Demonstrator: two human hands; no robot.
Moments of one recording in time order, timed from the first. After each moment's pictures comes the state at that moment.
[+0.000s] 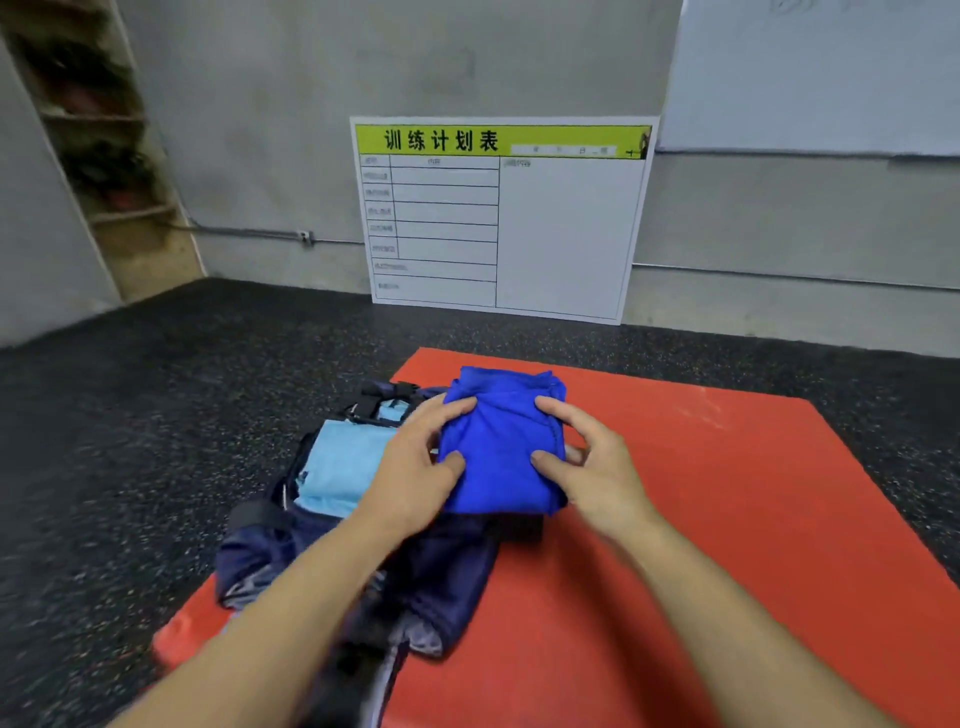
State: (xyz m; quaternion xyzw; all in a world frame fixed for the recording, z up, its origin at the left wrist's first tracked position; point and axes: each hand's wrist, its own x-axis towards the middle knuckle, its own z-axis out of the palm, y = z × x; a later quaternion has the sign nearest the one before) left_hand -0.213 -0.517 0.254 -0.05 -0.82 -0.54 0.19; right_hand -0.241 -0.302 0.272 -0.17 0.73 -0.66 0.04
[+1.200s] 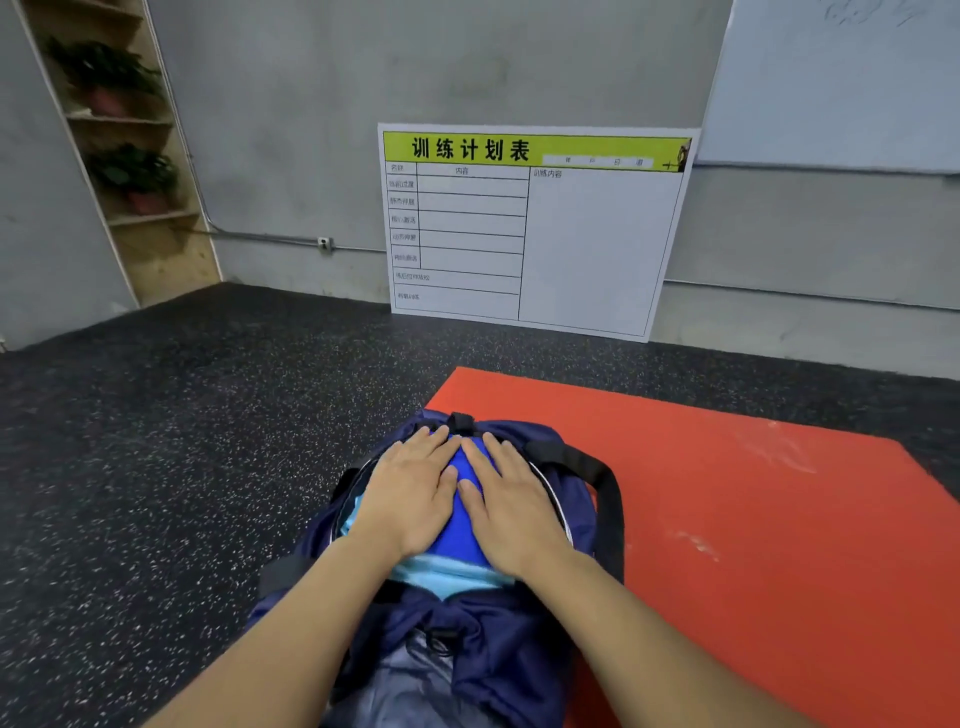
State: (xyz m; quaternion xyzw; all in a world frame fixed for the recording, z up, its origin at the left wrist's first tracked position) left_hand -0.278 -0.656 0.205 -0.01 -0.98 -0.17 0.14; right_hand -0.306 -0.493 0.202 -0.31 0.93 -0.20 -0.05
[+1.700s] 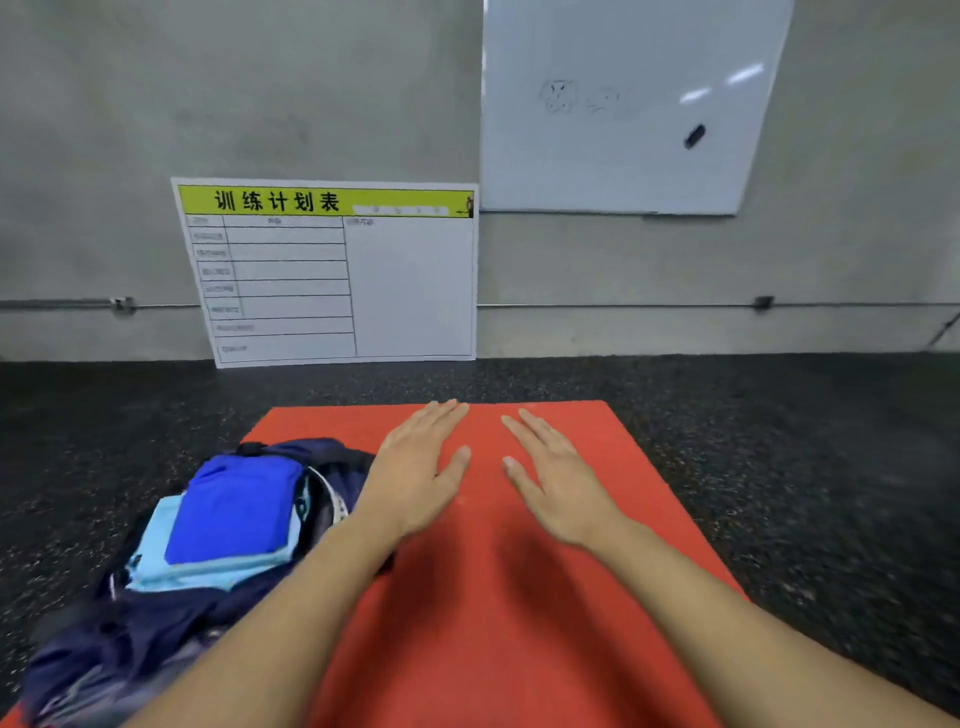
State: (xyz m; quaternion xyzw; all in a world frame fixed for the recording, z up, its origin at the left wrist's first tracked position) left_hand -0.207 -0.402 0.324 -0.22 -0.92 -0.25 0.20; right_hand -0.208 -0.184 0.304 -0.19 0.94 -0.23 -0.14
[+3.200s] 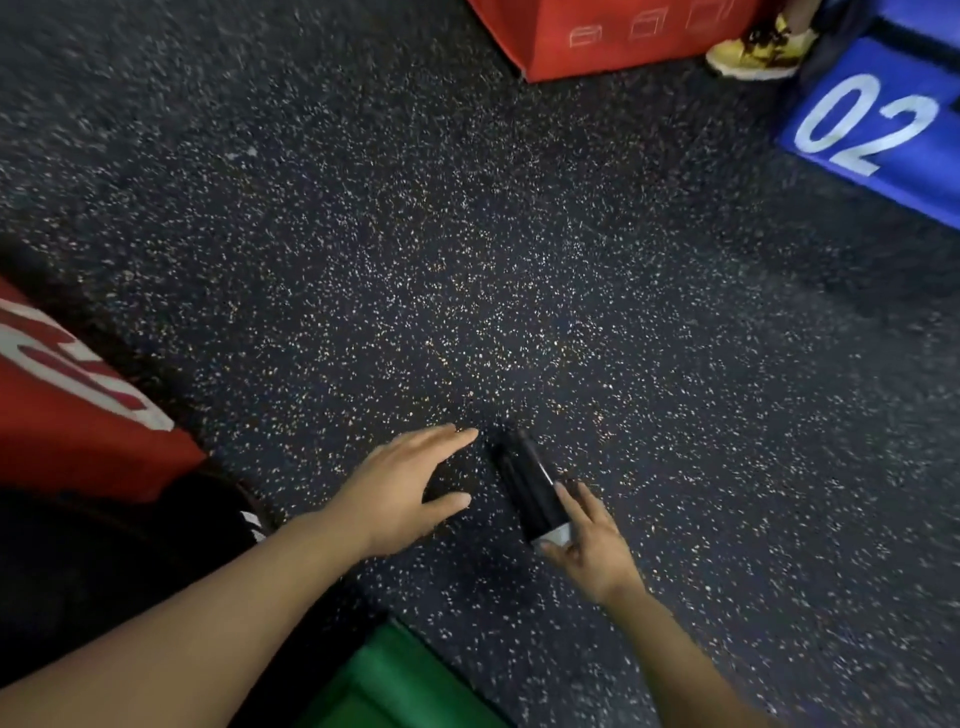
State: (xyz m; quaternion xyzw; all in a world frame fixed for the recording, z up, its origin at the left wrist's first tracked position) left_hand 0.202 0.182 -0.042 -0.59 -0.73 -0.09 -0.34; right_hand 0.493 0.290 -0.184 0.48 0.80 -0.34 0.15
